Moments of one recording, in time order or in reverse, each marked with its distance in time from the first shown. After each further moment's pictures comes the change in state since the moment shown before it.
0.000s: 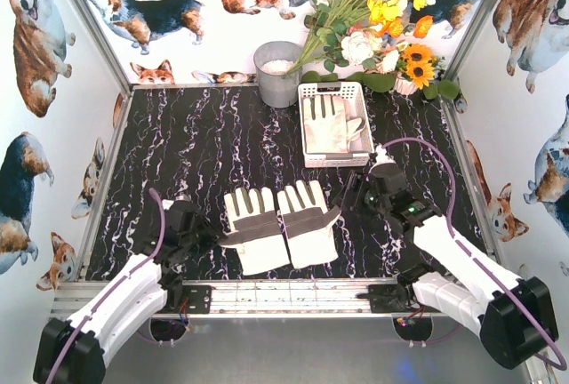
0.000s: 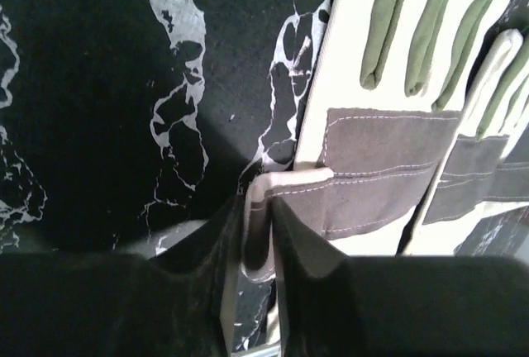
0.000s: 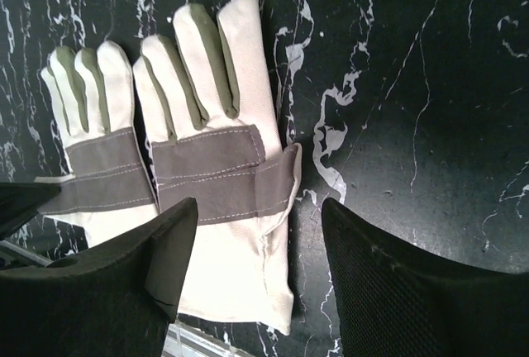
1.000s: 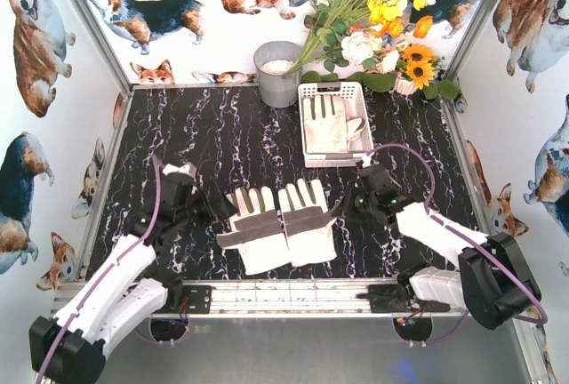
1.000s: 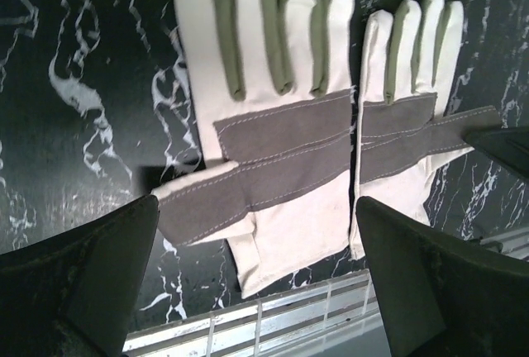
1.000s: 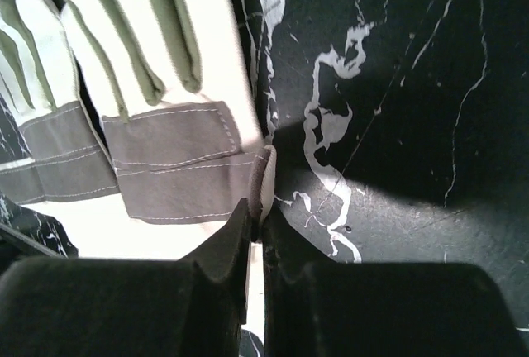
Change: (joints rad) left arm -0.010 0.122 0.381 -0.186 0.019 0.297; right arm 0.000 0.243 -0.018 0.112 -0.099 0.014
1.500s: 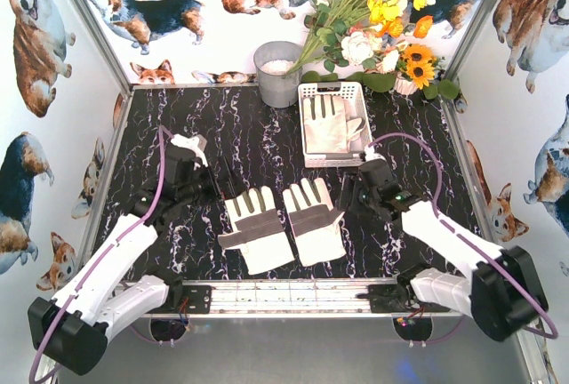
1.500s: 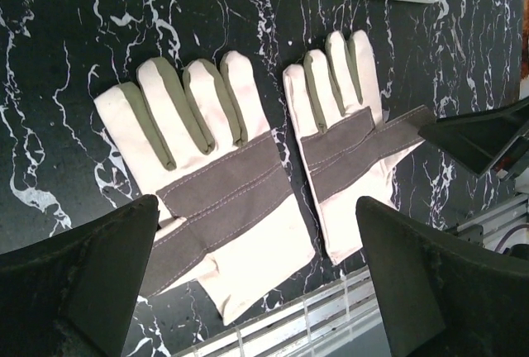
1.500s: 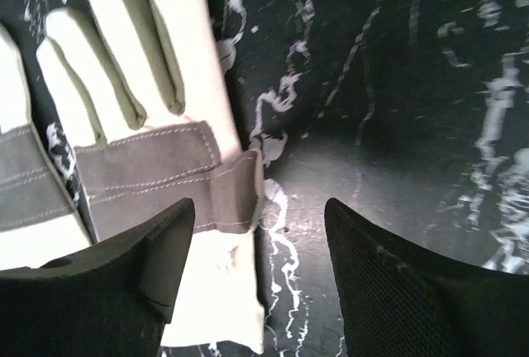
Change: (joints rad) left arm -0.020 0.126 0.200 0.070 0.042 0.116; right arm 0.044 -0.100 0.077 -0.155 0.272 -0.125
